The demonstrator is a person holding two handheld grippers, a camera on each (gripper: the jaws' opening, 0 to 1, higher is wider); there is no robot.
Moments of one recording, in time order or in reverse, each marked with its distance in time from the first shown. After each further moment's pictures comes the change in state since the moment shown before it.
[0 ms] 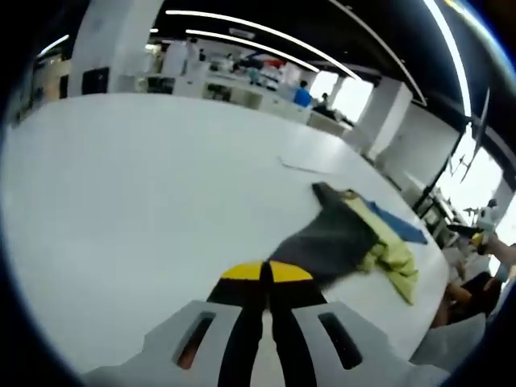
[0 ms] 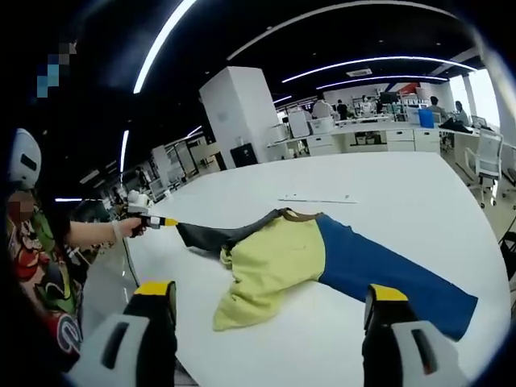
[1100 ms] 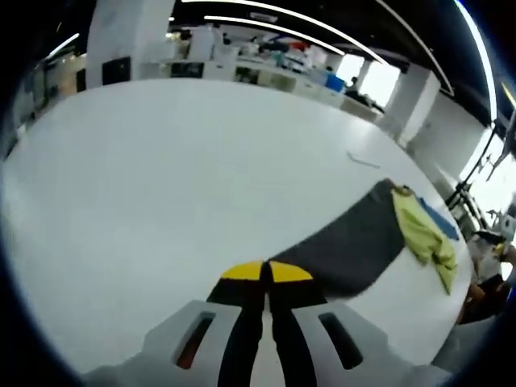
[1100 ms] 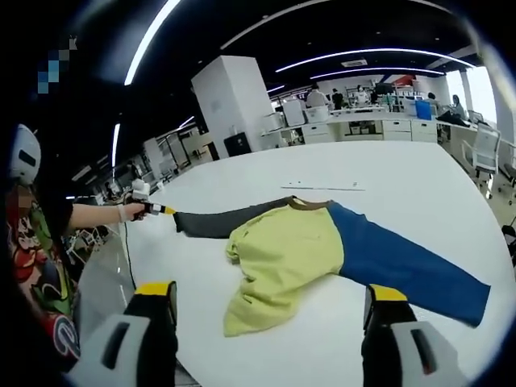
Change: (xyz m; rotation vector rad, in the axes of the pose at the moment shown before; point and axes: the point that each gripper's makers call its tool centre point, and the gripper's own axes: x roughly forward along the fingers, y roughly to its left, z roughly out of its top) left arm 0.011 0.145 0.015 -0.015 0.126 0.131; right arm 0.031 0.026 -0.007 0.018 0.055 -0.044
